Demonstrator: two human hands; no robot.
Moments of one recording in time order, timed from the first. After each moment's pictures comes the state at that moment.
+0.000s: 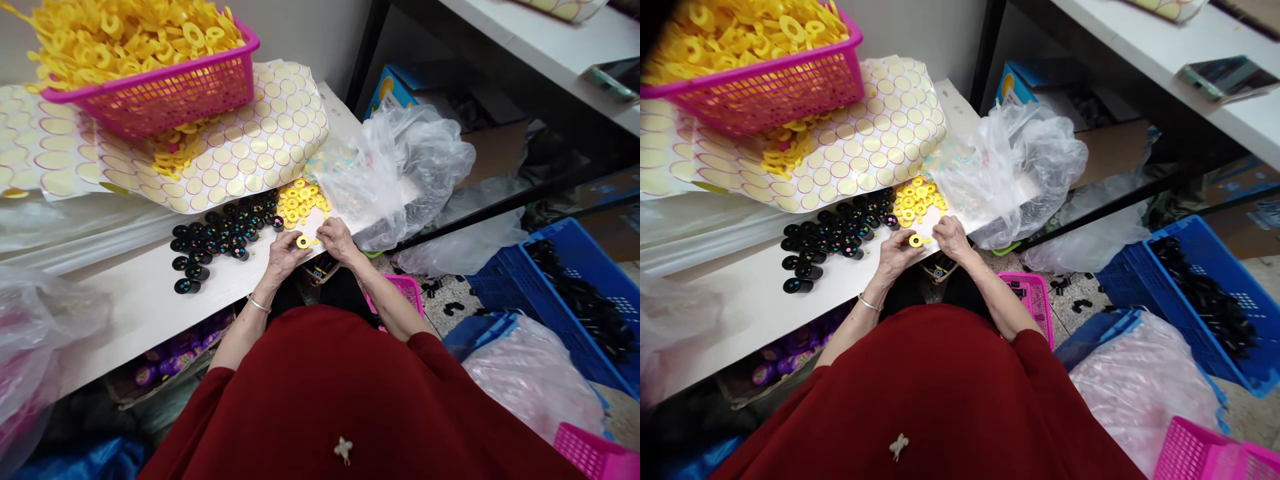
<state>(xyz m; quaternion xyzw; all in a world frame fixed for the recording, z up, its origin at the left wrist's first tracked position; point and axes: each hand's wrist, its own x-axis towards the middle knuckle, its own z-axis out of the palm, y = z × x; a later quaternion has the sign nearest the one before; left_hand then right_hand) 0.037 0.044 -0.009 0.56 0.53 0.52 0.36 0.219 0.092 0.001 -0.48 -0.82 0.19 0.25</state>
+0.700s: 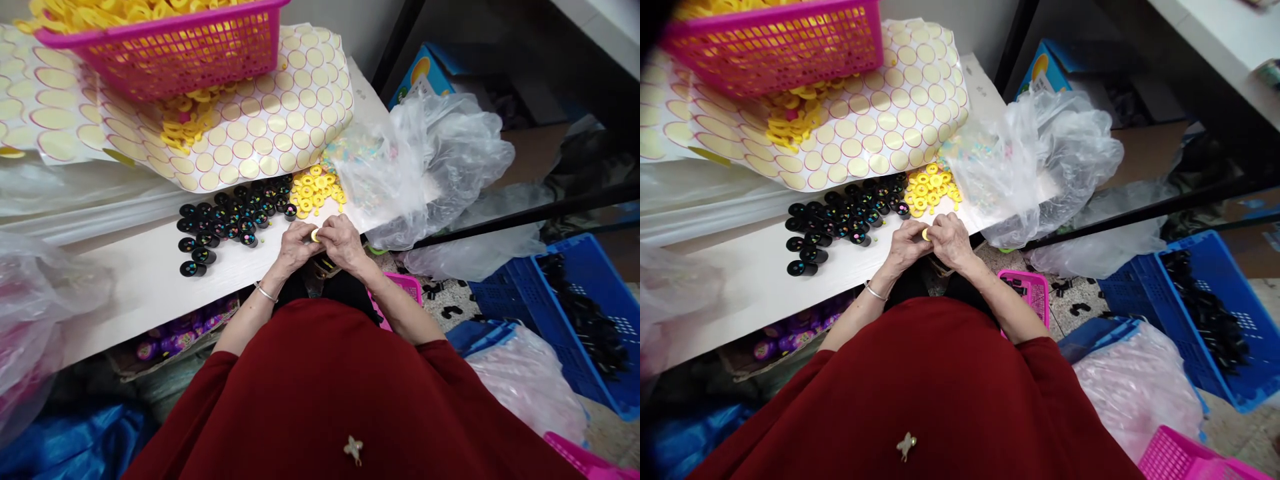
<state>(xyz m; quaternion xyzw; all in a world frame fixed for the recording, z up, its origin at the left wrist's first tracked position) 0.038 0.042 -0.006 0.64 0.52 0.48 0.31 0.186 0.058 0.056 -0.46 -0.85 0.18 0.20</state>
